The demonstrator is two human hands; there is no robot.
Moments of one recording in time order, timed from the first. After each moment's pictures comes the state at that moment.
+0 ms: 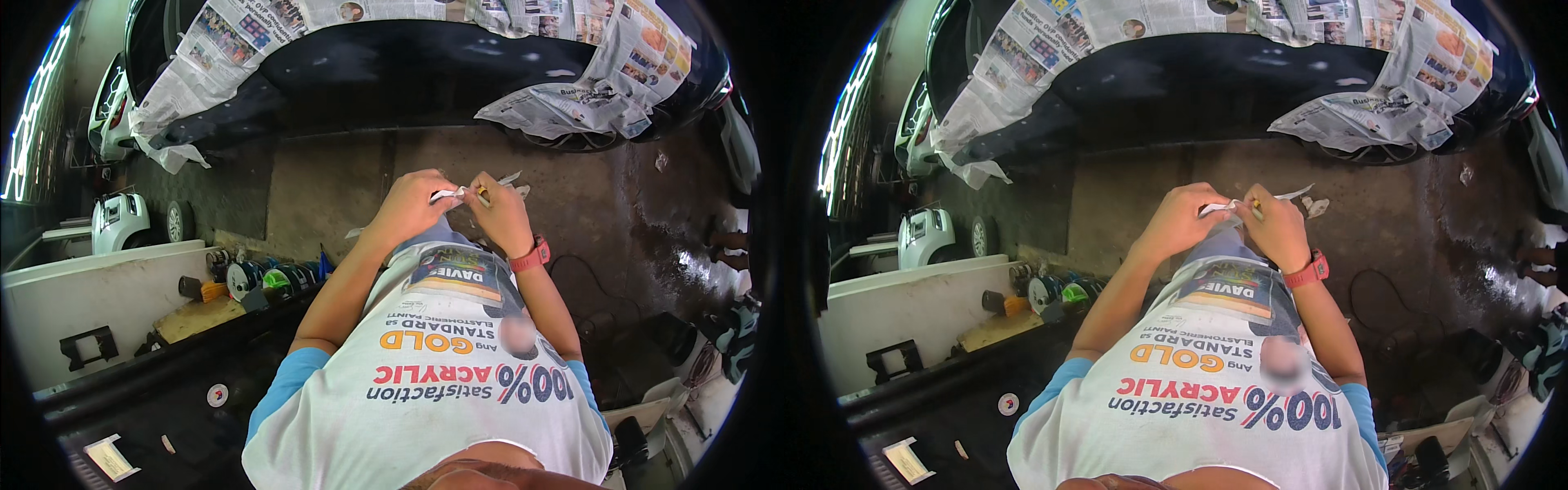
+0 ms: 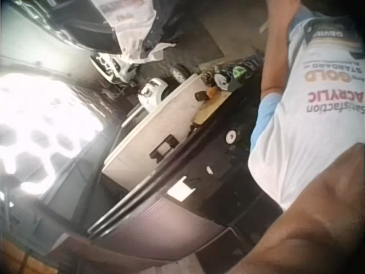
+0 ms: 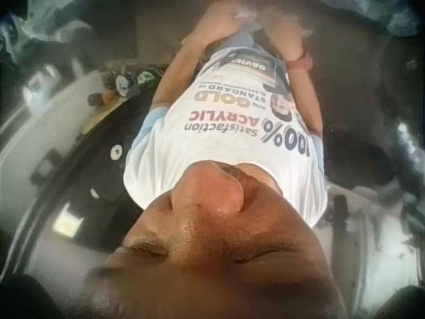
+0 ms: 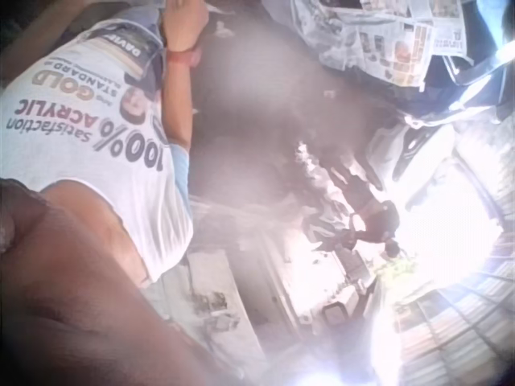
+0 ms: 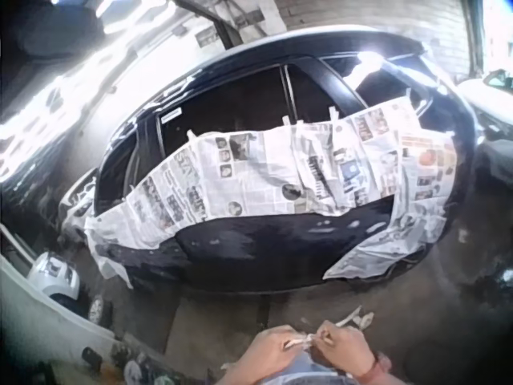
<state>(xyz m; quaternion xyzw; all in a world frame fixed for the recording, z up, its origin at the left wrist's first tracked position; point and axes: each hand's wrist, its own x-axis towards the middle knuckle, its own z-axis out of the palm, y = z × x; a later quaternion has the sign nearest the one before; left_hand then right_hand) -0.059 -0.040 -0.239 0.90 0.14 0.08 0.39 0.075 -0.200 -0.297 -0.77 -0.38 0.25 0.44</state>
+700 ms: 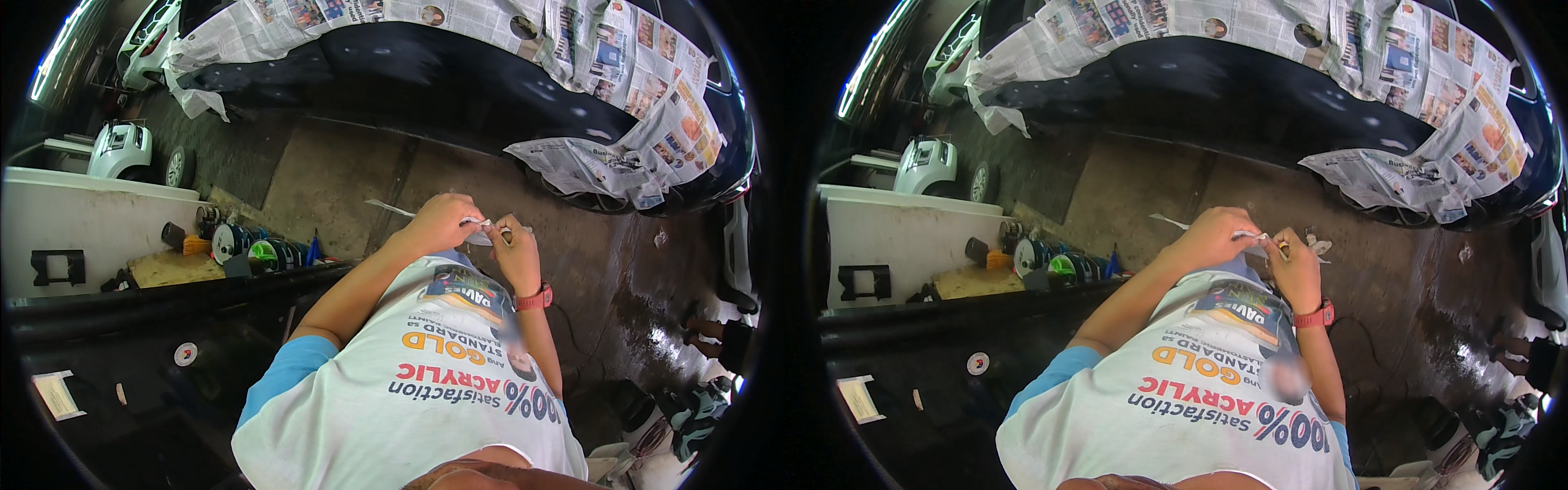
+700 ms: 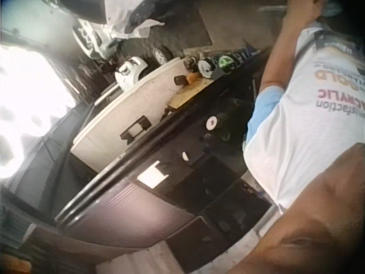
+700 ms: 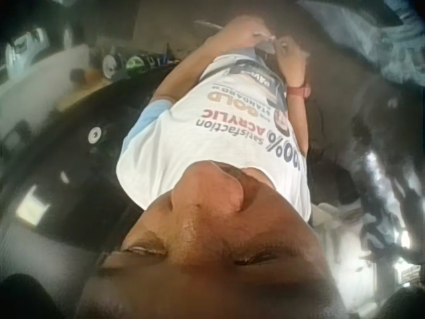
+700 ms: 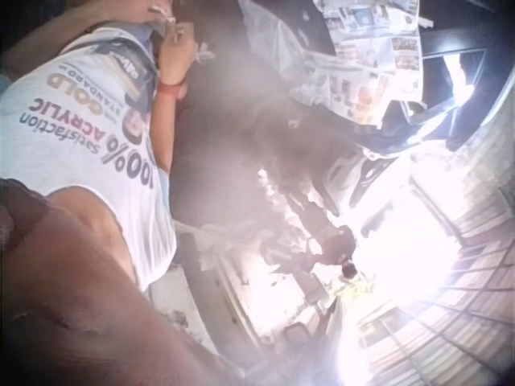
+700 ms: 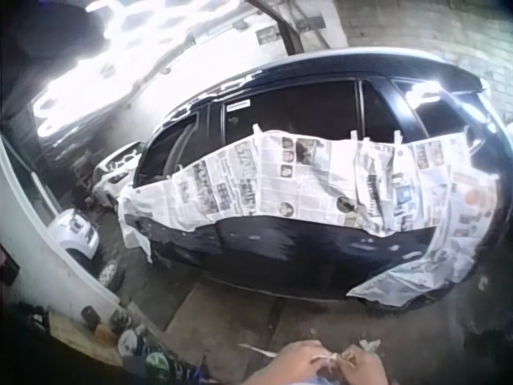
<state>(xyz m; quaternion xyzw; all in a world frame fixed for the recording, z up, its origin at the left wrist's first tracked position) -0.082 -0.044 -0.270 0.90 0.15 0.11 0.39 0.058 -0.207 -0.289 -0.76 -0.38 0.30 0.42</state>
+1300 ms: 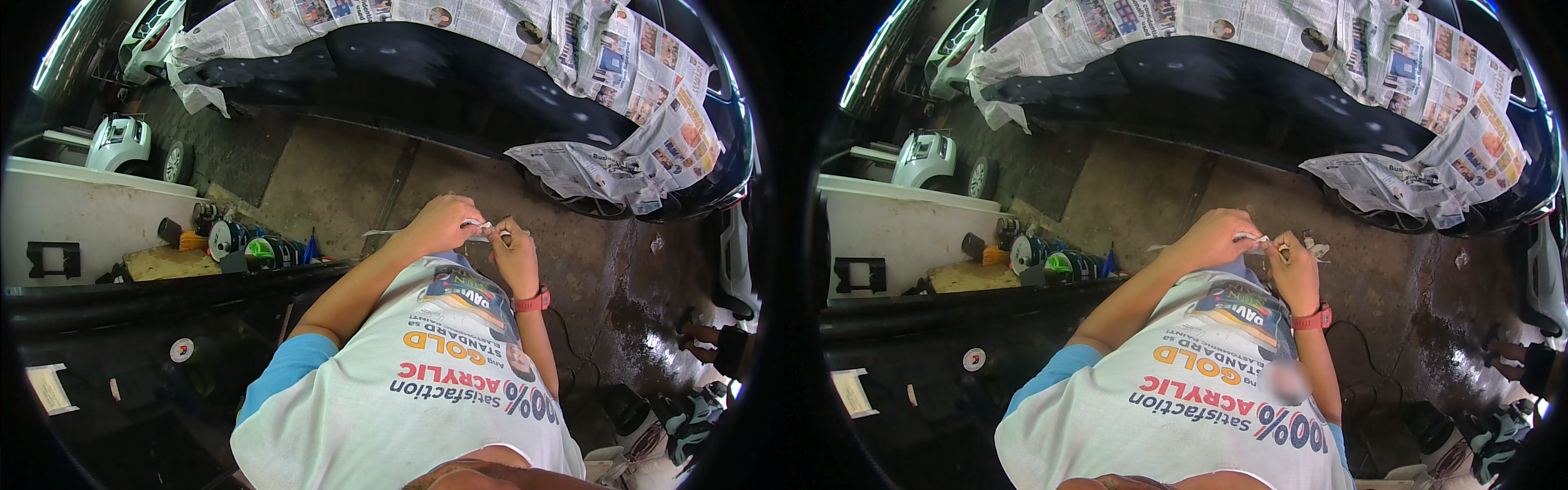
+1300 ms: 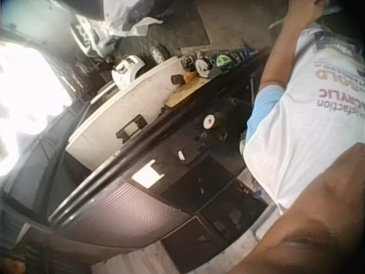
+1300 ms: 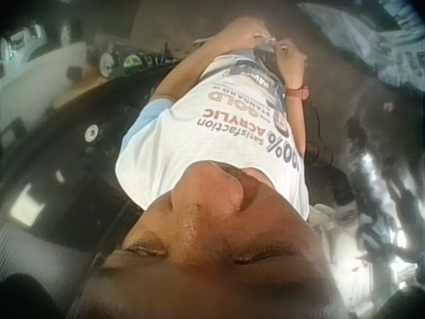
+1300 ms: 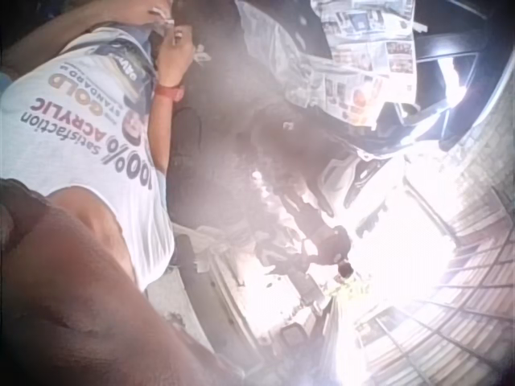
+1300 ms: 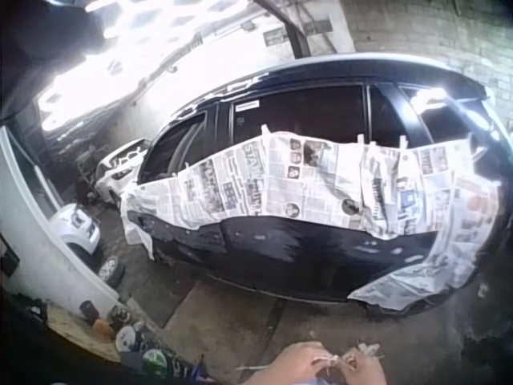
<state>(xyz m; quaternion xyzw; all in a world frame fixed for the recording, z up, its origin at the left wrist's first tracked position) -0.089 -0.045 -0.276 0.91 0.14 0.12 0.38 0.050 -0.209 -0.297 -0.76 -0.38 0.31 0.42</state>
